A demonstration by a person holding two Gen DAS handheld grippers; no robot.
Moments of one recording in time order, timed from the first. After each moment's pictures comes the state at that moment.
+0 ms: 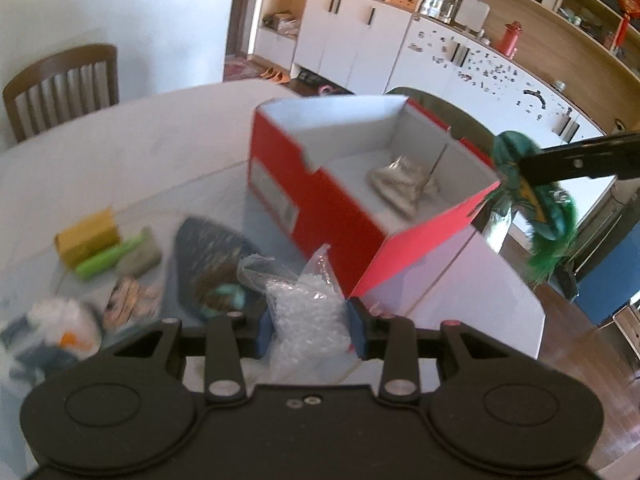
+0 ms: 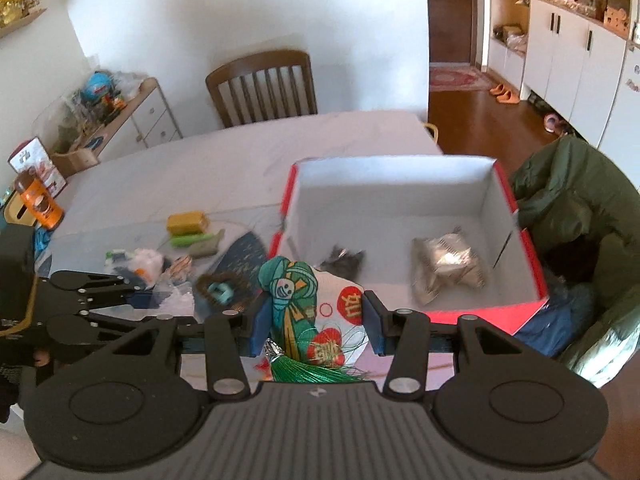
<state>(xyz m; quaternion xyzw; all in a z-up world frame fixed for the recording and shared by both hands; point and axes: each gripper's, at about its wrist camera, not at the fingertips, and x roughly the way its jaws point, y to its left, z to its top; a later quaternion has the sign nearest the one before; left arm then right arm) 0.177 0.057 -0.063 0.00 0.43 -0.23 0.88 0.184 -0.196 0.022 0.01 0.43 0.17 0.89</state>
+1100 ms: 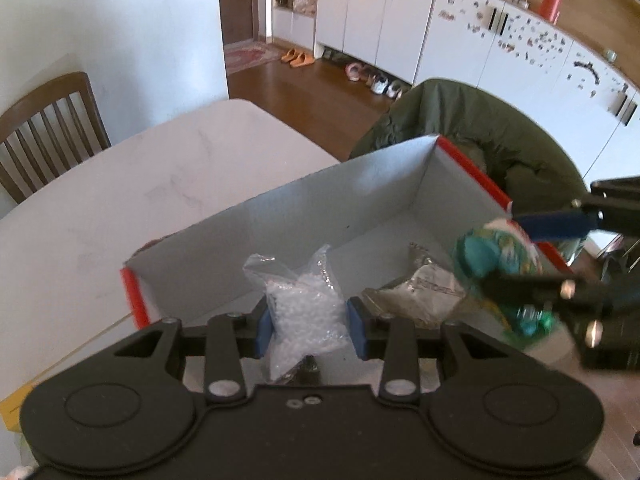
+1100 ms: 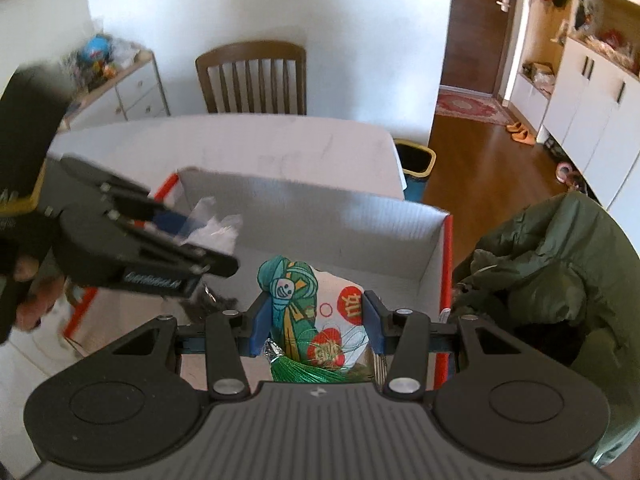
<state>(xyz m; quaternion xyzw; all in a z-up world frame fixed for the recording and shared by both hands) 0.345 -0.099 -0.075 0.07 0.47 -0.17 0.86 0.313 -0.265 -0.049 -0.09 0.41 0.21 0.88</state>
